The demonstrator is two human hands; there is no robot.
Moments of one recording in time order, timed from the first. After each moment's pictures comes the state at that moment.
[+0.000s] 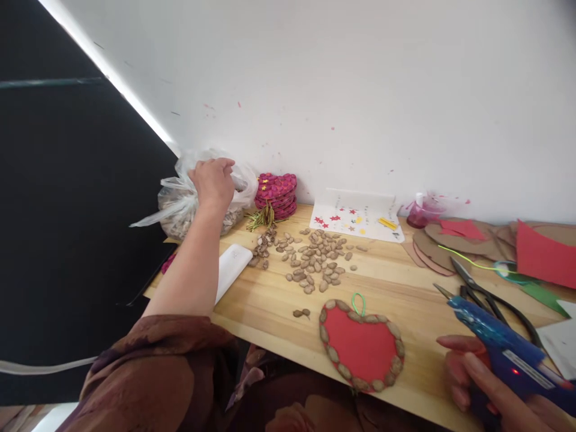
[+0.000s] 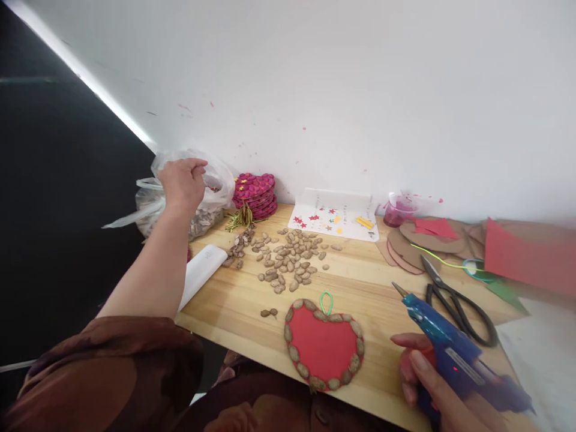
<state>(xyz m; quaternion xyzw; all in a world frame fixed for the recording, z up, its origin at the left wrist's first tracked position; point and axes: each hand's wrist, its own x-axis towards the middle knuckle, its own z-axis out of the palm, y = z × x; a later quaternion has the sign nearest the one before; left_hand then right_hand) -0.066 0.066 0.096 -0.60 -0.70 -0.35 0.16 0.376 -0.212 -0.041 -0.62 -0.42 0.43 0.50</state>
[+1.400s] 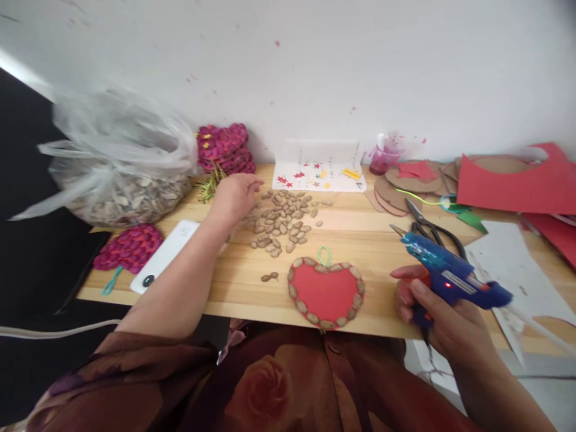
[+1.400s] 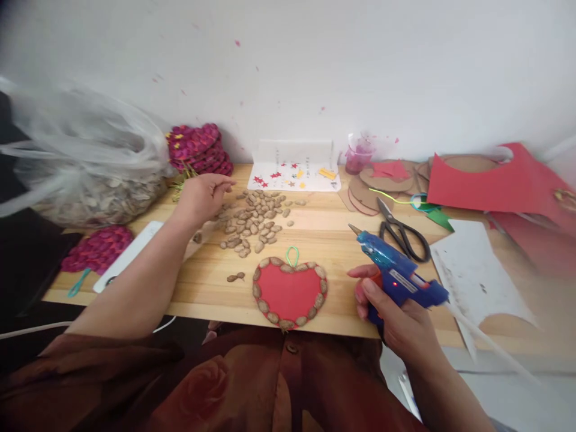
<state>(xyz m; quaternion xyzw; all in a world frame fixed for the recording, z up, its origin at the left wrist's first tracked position) 0.030 0.030 0.002 -0.81 -0.55 -0.20 -0.02 0.352 -0.220 -0.015 -0.59 -0.34 0.50 0.53</state>
